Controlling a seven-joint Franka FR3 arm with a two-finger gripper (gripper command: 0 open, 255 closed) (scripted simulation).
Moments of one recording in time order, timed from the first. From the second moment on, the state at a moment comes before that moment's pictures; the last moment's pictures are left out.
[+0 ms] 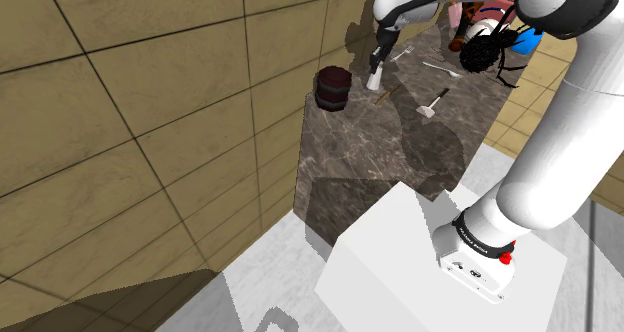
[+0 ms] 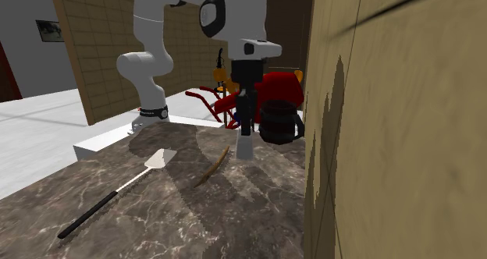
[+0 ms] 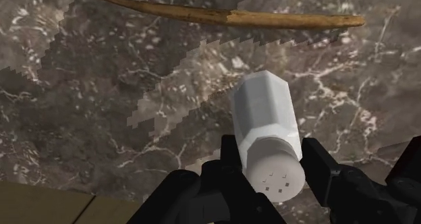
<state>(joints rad) -0.12 0.29 -0.31 -1.87 0.01 2.25 -0.57</state>
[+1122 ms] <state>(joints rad) -0.12 0.22 -0.31 -1.73 -0.01 2.04 -0.57</state>
